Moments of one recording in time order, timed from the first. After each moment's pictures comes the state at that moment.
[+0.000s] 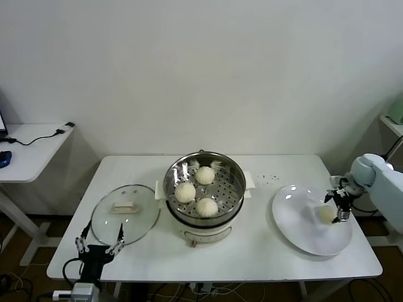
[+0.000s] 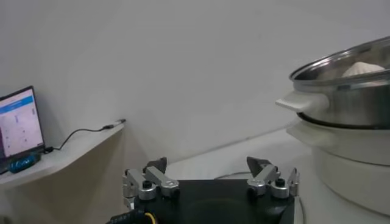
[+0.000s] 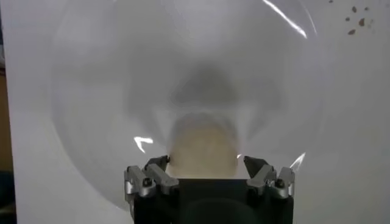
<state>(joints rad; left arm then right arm) 1.70 -1.51 -0.71 -2.05 0.18 -0.01 0.01 -0.12 0.73 -0.54 0.78 -0.32 0.07 -1.21</state>
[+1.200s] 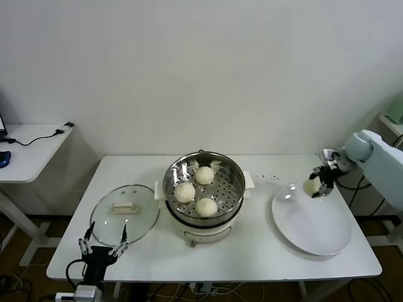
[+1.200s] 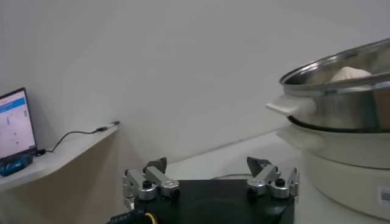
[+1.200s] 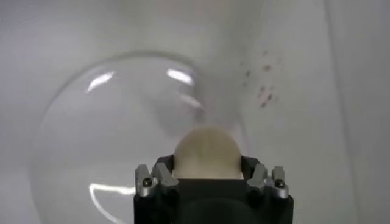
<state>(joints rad) 1.71 -1.51 -0.69 -2.06 0.18 -0.02 0.01 0.19 0.74 -0.84 0.87 0.09 -0.06 -1.21</state>
